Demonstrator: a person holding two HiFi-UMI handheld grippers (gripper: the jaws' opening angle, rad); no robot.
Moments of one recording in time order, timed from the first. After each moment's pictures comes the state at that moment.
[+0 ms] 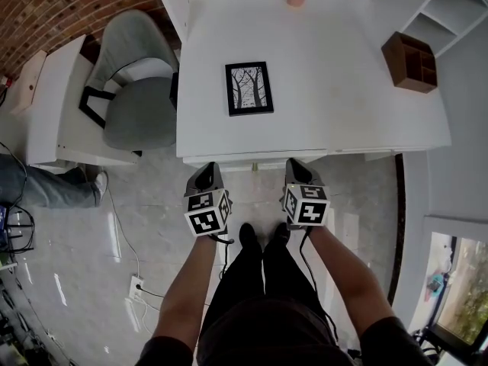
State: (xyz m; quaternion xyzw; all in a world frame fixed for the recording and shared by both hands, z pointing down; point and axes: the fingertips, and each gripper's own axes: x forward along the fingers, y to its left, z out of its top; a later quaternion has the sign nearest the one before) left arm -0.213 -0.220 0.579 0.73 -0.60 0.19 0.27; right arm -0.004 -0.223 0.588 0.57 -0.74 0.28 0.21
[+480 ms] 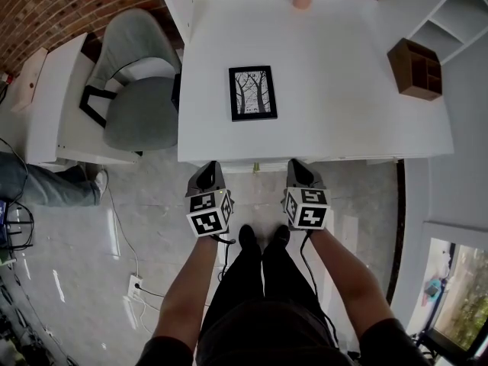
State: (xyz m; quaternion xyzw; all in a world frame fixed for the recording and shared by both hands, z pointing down) left arm -0.215 -0.238 0.579 0.73 -0.61 0.18 0.26; right arm -0.006 -0.240 0.589 0.57 -0.75 0.25 0.21
